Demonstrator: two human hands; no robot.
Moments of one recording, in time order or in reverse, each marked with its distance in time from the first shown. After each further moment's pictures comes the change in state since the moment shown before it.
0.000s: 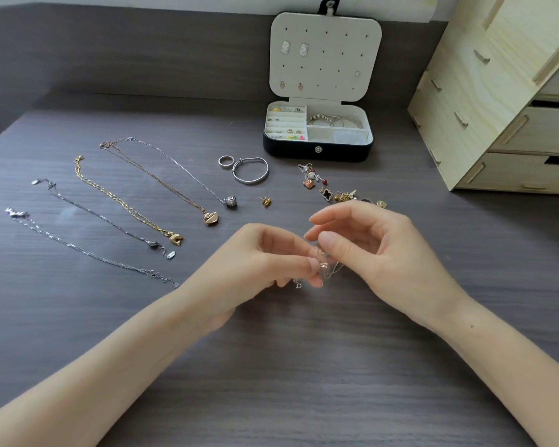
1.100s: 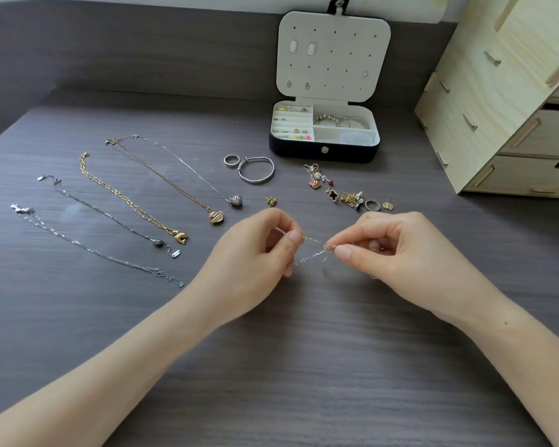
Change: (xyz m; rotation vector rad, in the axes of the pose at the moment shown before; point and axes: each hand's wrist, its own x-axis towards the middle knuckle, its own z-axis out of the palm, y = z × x) left_hand 0.008 -0.016 -0.001 0.380 0.330 0.165; right_hand 0.003 -0.001 -0.015 -0.228 -0.059 0.072
